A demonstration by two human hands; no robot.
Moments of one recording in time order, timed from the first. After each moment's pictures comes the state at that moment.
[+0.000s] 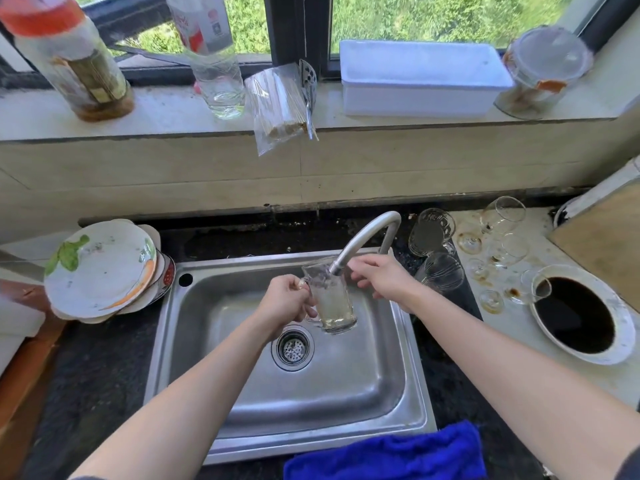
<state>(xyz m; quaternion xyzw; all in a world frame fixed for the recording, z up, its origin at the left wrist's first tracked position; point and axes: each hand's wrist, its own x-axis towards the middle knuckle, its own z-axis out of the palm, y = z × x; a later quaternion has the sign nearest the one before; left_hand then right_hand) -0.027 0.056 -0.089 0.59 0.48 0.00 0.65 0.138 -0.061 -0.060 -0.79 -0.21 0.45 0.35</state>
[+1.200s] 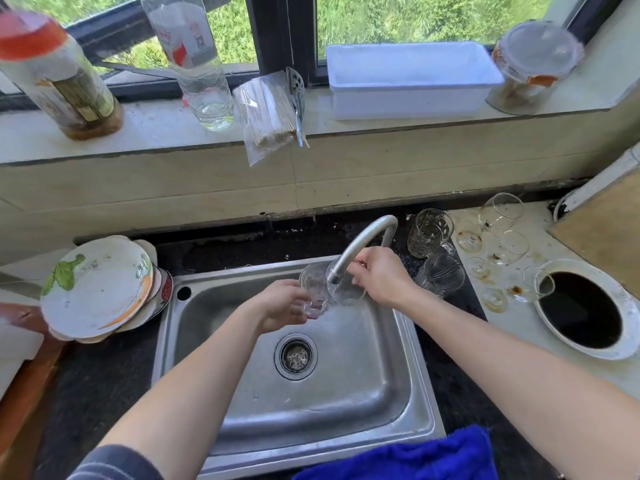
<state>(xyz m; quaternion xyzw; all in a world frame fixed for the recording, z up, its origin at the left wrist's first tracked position) -0.014 0.087 -0.099 0.48 0.45 -0.13 0.74 0.133 -0.050 -0.041 -0.85 -0.36 0.29 0.25</state>
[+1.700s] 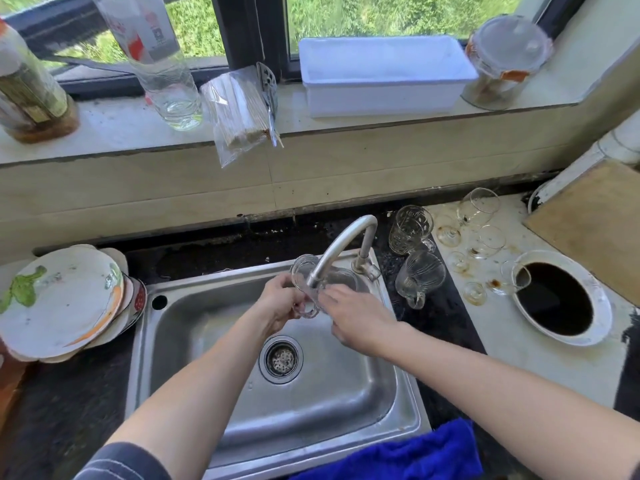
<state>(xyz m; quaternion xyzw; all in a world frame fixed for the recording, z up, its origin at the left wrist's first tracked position) 0.016 0.072 -0.135 0.49 0.49 -0.02 0.72 0.103 -0.079 -0.077 -0.78 -0.60 0.18 0.02</state>
